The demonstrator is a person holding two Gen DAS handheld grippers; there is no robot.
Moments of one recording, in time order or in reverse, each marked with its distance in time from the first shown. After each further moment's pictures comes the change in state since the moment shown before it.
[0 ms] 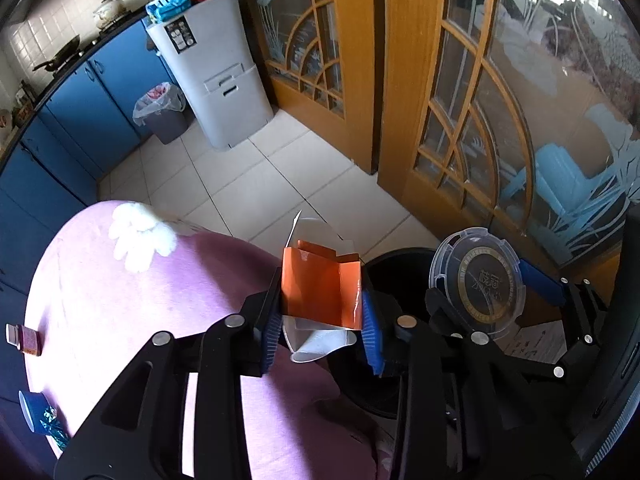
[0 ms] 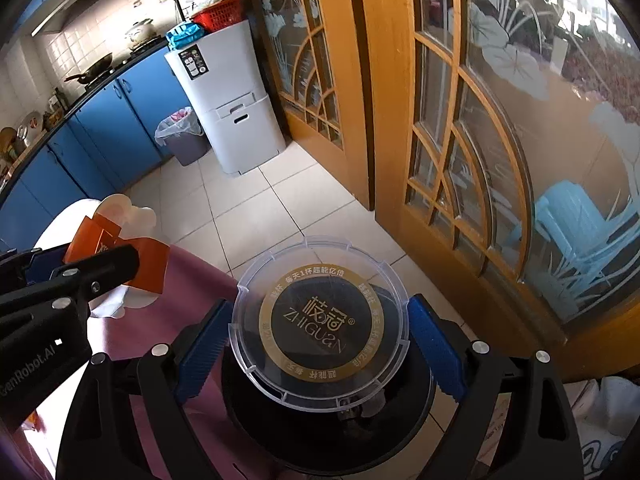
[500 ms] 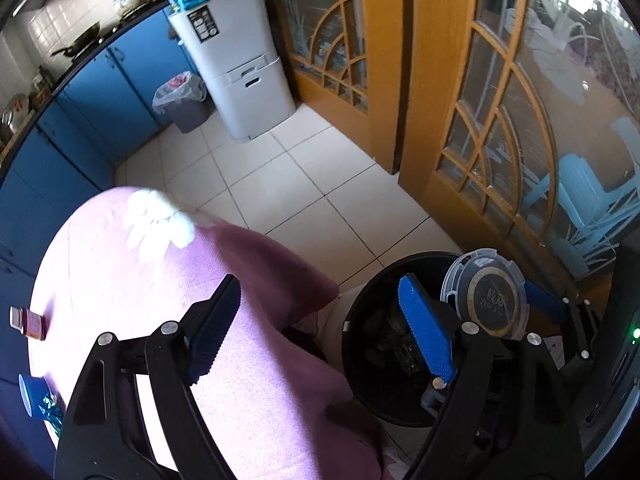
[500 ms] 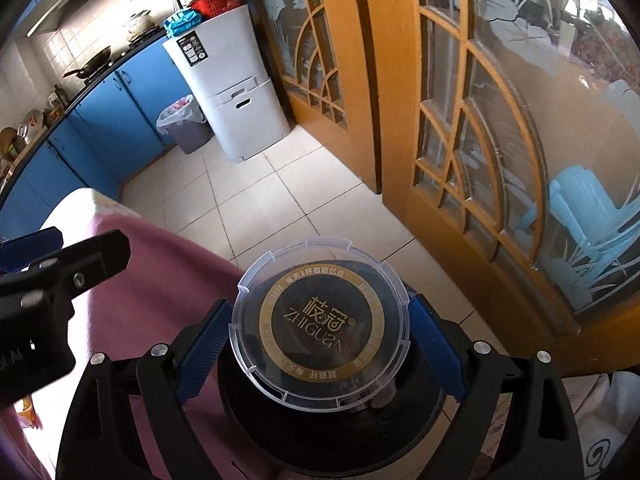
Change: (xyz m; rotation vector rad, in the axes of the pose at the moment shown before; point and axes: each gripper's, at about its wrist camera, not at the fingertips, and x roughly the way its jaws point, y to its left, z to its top) left arm 0.009 0.016 -0.001 -0.064 0.009 0.067; right arm 0.023 0.003 -0.006 0.005 0.064 0.050
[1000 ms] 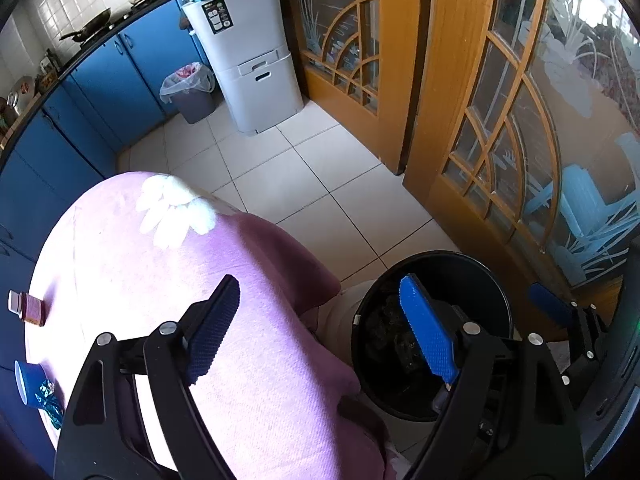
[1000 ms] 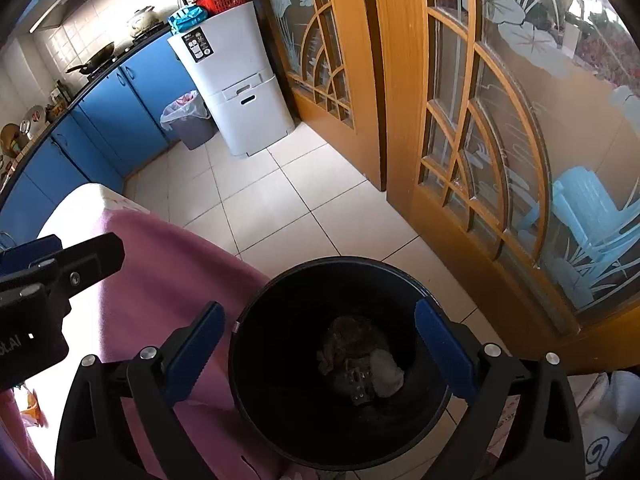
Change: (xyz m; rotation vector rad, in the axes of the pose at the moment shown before) left arm -0.009 0.021 -0.006 -0.048 0.002 -0.009; right arm -0.013 0.010 0.000 -0.005 -0.010 -0.013
